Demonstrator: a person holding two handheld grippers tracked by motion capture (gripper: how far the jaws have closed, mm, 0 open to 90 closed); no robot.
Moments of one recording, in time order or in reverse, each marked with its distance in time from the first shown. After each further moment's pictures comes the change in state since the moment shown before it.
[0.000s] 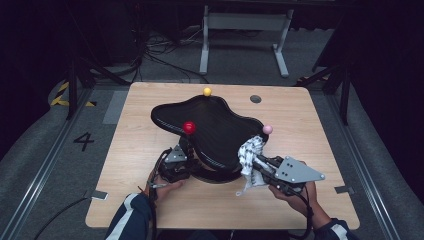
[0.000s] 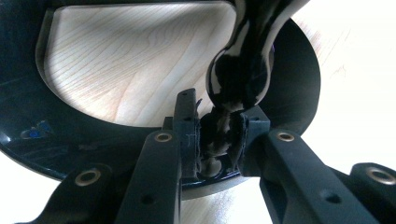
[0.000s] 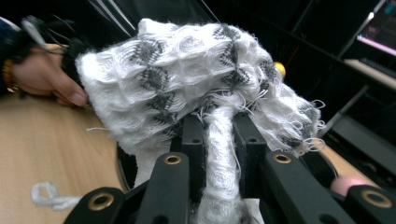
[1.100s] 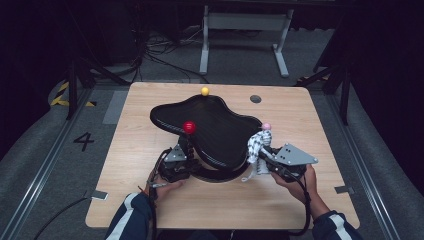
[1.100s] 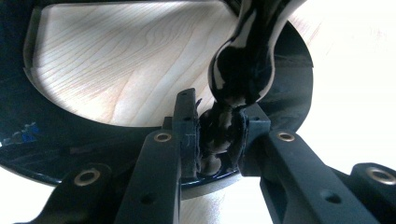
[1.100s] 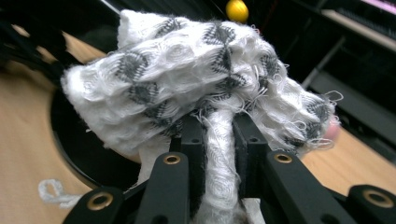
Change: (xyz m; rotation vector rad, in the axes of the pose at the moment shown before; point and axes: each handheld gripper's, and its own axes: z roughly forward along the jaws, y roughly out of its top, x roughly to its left) left arm 0.002 -0.002 0.002 -0.006 -0.020 -0.016; right arm -0.041 -0.039 0.025 0.166 -0.103 0.089
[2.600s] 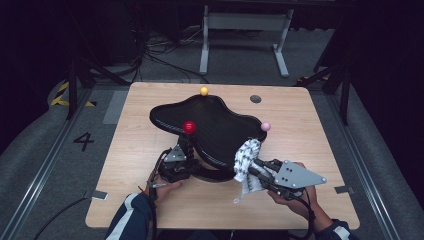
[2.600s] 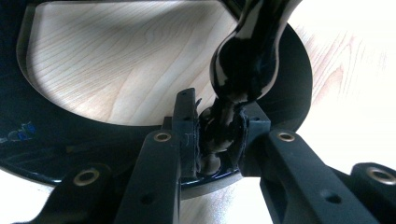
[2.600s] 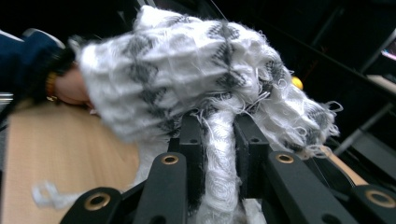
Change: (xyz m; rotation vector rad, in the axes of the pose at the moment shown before) left arm 0.001 -0.001 0.001 -0.005 -0.006 -0.006; right arm 0.049 0.040 -0.043 -0.200 0.180 -0.125
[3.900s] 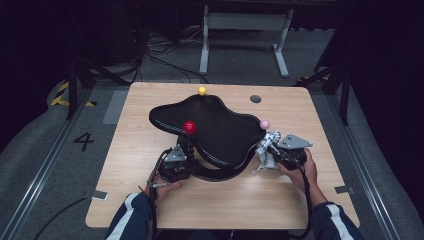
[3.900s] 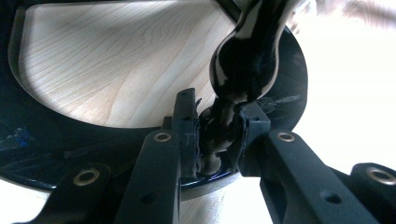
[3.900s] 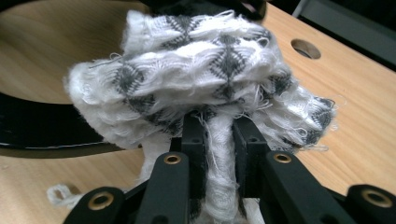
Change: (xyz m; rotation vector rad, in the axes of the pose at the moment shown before) left arm 0.000 0.000 0.000 0.002 -0.004 0.003; right arm -0.092 -0.117 0.046 0.381 -0.236 0.272
